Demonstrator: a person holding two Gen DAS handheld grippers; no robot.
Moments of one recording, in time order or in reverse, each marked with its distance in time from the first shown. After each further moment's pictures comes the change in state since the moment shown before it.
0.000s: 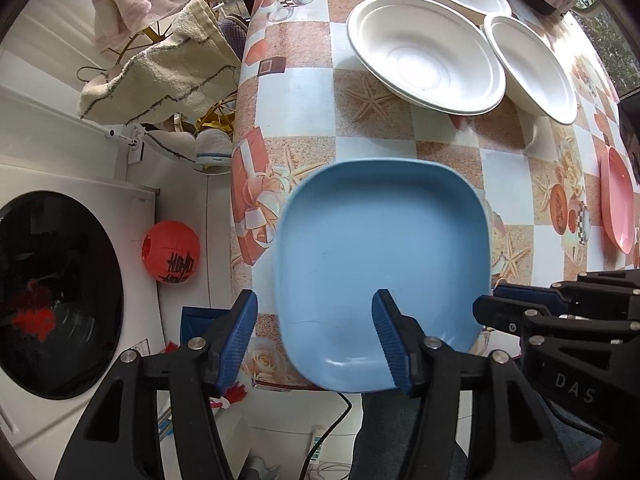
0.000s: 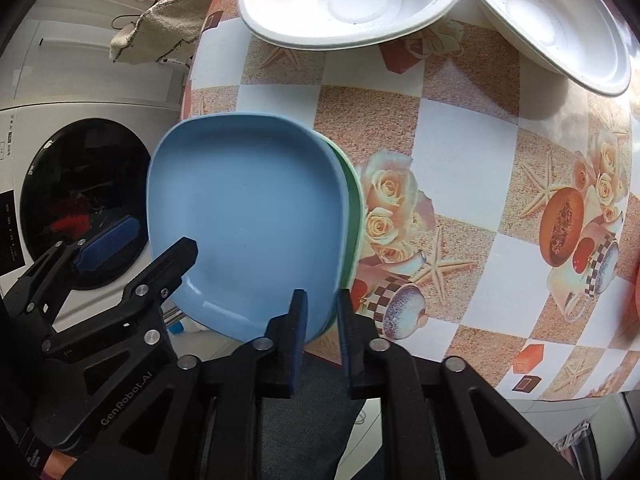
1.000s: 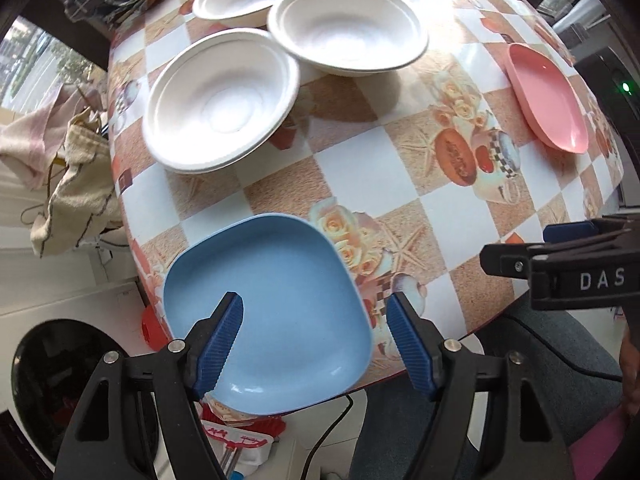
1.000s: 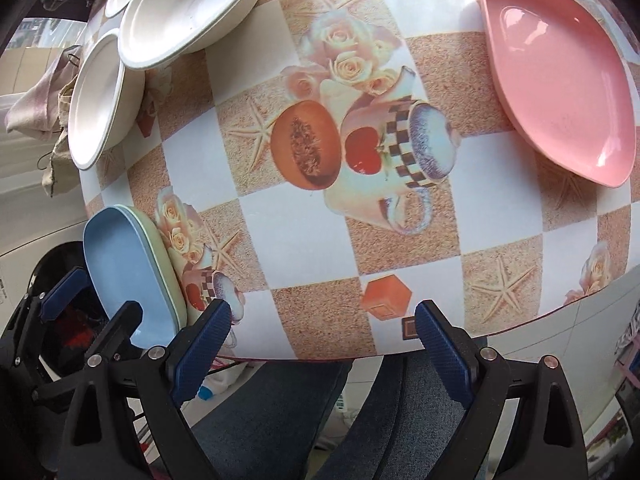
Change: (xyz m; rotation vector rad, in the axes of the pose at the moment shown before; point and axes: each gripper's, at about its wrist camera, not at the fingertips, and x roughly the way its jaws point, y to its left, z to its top) left arm -0.022 -0.121 0.010 0.438 -0.033 -0.026; right arm -0.009 -0.122 -0.063 0.438 -0.090 0.002
